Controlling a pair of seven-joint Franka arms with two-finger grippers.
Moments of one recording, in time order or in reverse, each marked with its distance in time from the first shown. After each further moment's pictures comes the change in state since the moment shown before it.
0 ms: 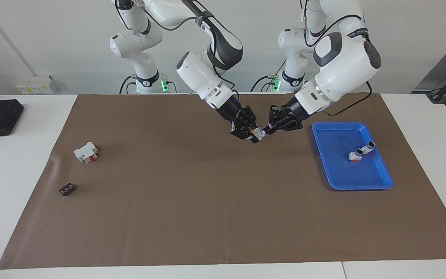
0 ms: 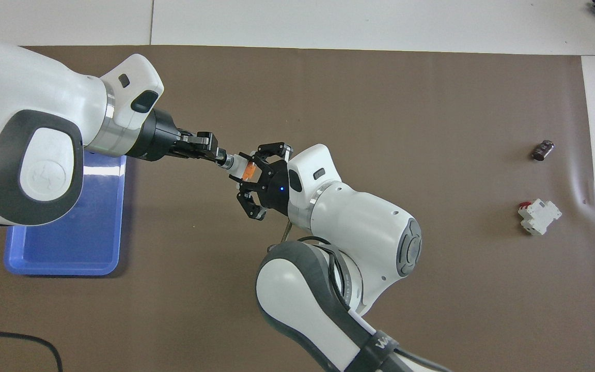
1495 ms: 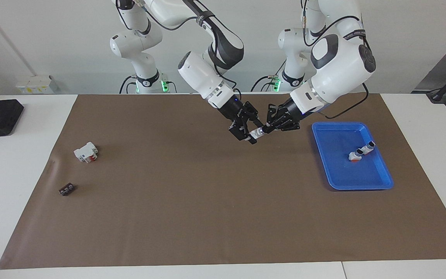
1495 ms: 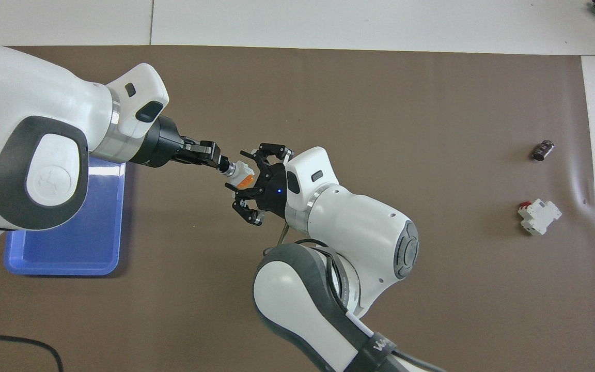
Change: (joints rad) left arm 0.000 -0.009 -0.008 -0.032 -0.002 -0.004 0.033; right arm 0.006 0.000 0.002 0.004 0.018 0.000 0.026
